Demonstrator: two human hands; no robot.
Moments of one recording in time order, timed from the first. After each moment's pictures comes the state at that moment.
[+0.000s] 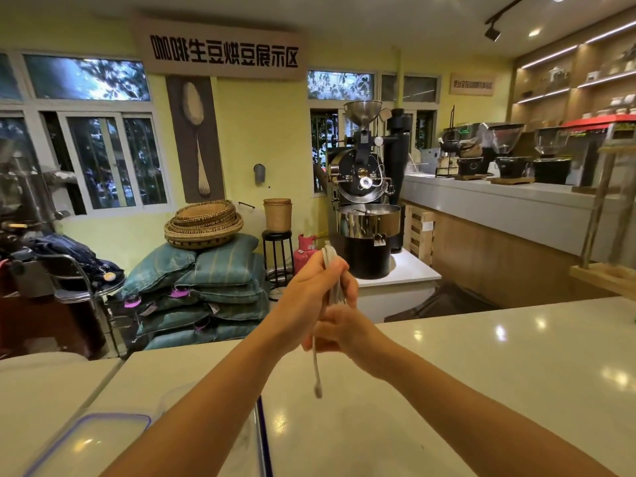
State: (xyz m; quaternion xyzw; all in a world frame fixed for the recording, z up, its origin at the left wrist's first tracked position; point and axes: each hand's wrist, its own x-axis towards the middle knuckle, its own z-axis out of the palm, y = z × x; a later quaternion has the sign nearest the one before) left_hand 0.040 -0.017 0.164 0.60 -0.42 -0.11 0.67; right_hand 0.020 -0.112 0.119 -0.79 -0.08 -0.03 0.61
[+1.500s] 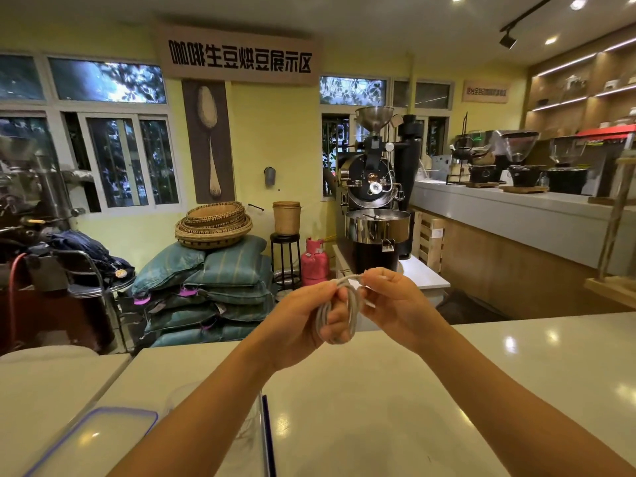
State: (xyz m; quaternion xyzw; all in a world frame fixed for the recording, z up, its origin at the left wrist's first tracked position) left_hand 0.049 0.005 0.150 0.47 -0.39 -0.32 0.72; right_hand 0.019 -0.156 0.144 -0.56 -0.11 -0.08 0.82
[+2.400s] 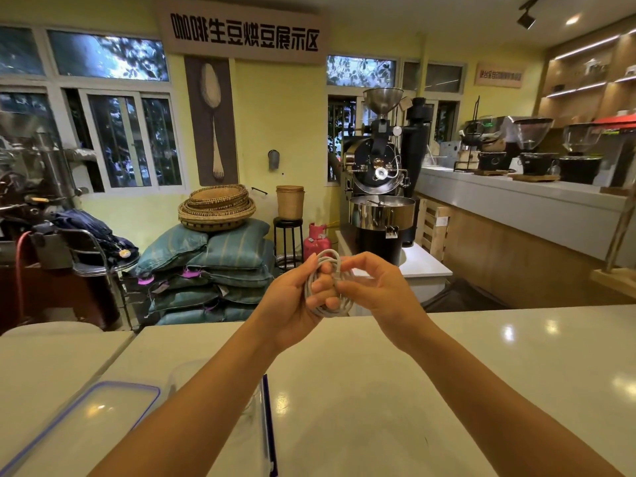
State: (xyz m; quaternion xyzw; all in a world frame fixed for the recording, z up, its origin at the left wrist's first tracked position) left_hand 0.053 0.001 0.147 0.35 -0.25 -0.33 0.84; right_hand 0.007 -0.125 0.145 -0.72 -0.13 -0.18 0.66
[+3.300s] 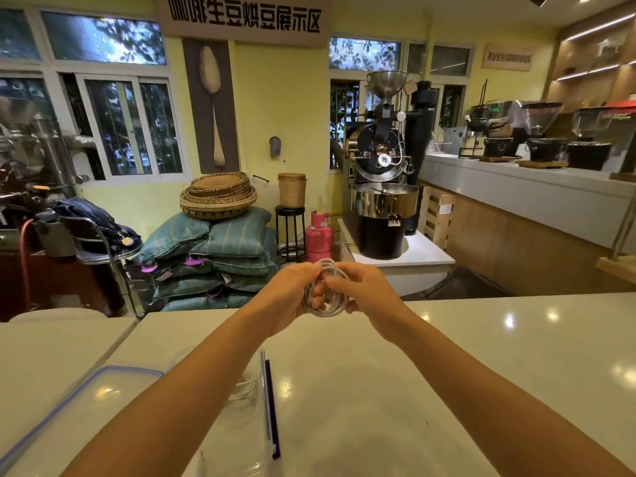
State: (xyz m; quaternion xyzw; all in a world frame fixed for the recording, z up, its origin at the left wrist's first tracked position) left_hand 0.080 0.008 0.128 0.65 -0.26 -0.23 0.68; right_hand 0.034 -0.122 0.118 -0.77 -0.08 -0.11 0.62
